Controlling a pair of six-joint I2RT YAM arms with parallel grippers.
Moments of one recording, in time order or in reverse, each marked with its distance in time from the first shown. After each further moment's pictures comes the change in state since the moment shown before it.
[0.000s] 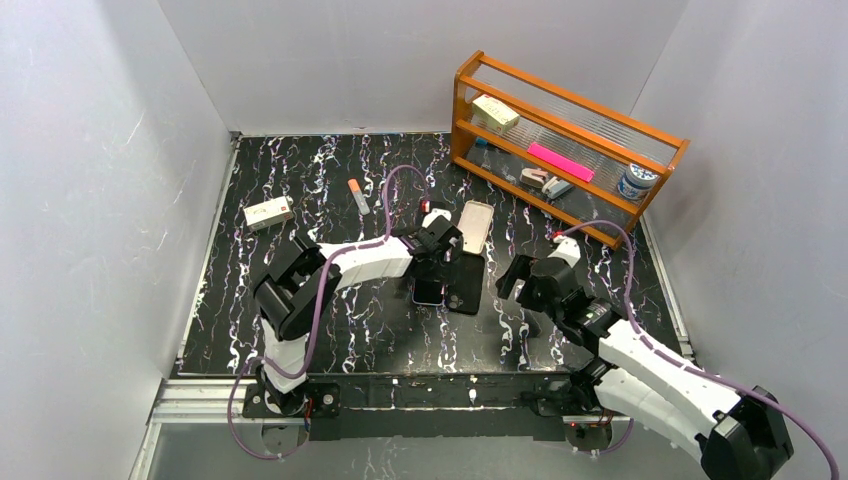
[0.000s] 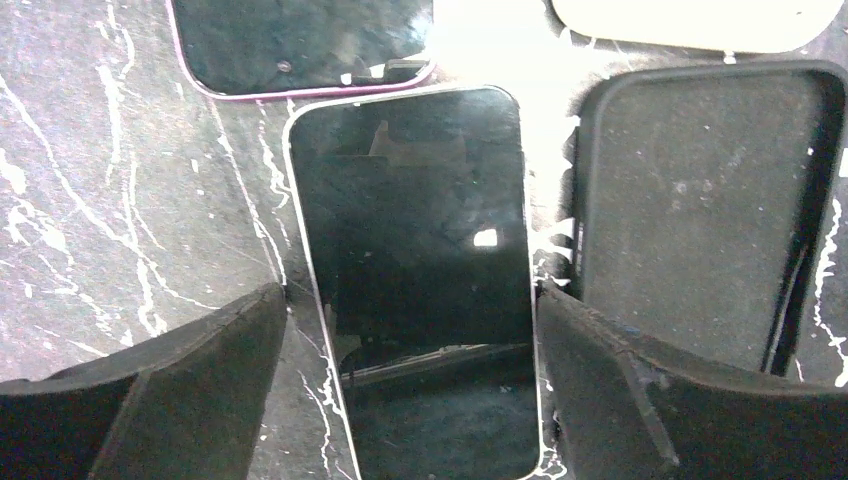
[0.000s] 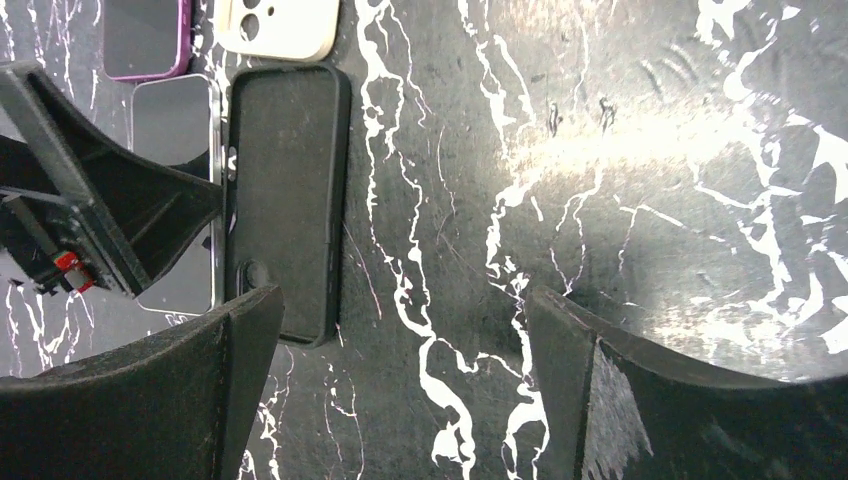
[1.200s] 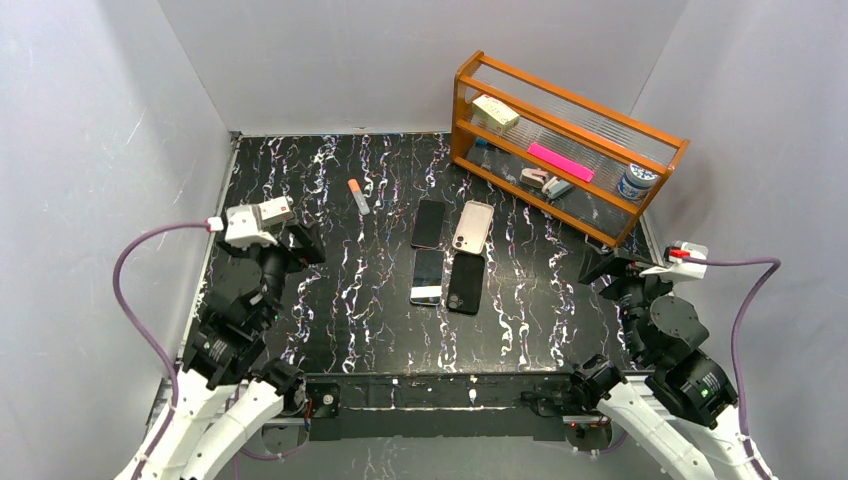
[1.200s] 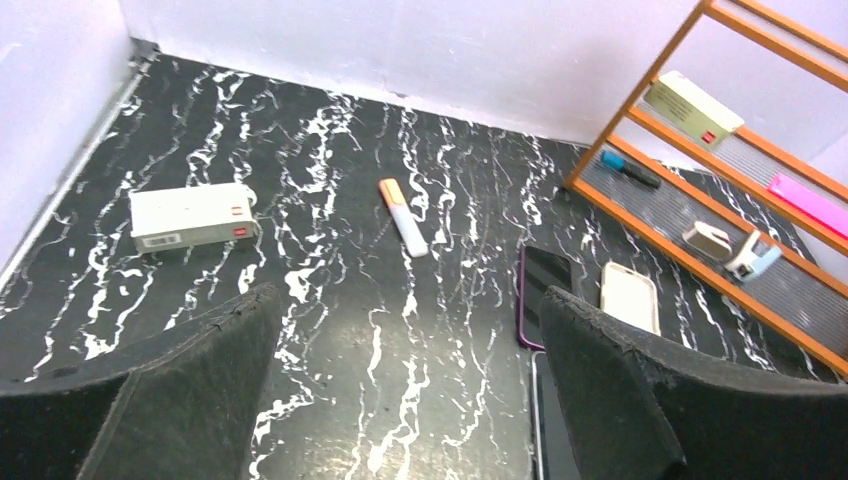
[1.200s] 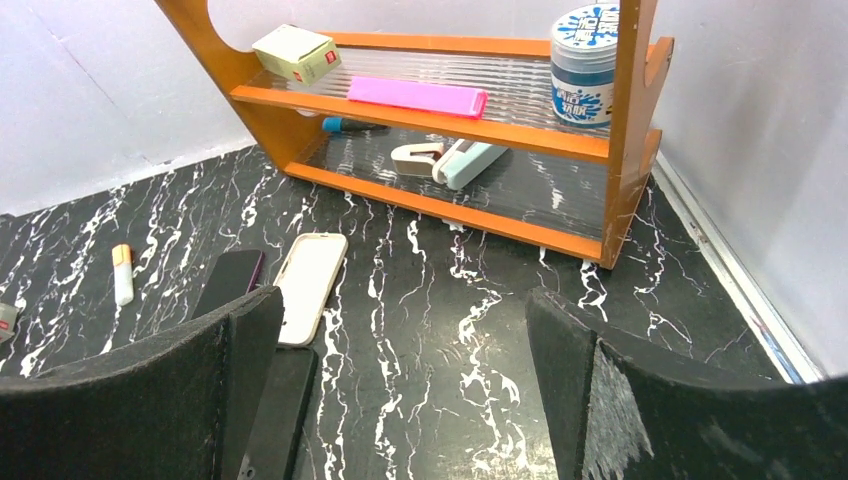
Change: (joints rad) left arm 0.348 -1.373 -0.407 0.037 -0.184 0.245; right arm 0.000 -0.586 0.331 -0.267 0.423 -0.481
